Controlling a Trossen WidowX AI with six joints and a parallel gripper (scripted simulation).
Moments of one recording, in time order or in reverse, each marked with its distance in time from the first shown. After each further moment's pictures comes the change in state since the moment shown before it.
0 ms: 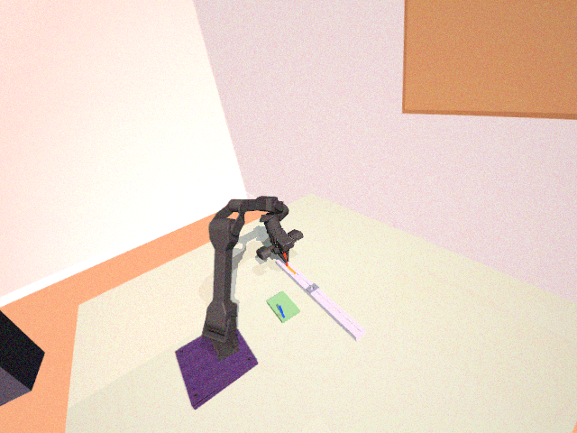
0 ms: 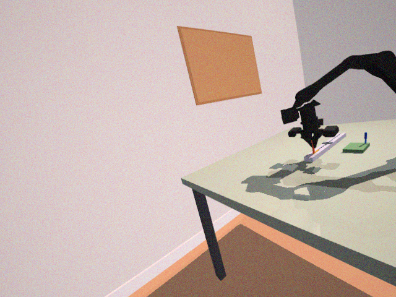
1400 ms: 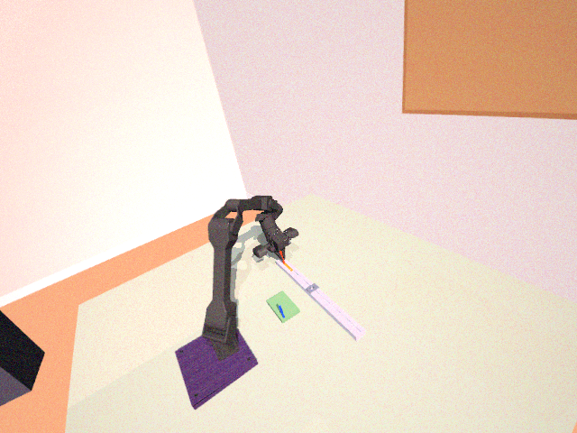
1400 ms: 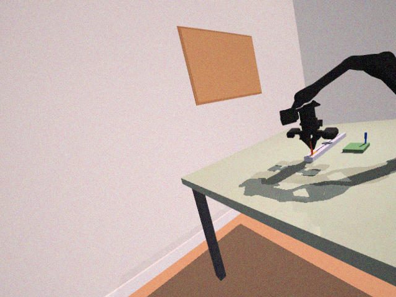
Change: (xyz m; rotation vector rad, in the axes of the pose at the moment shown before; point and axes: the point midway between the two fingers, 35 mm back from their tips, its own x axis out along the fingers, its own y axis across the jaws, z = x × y) arm -0.005 -0.004 -0.023 0.001 -0.005 0.029
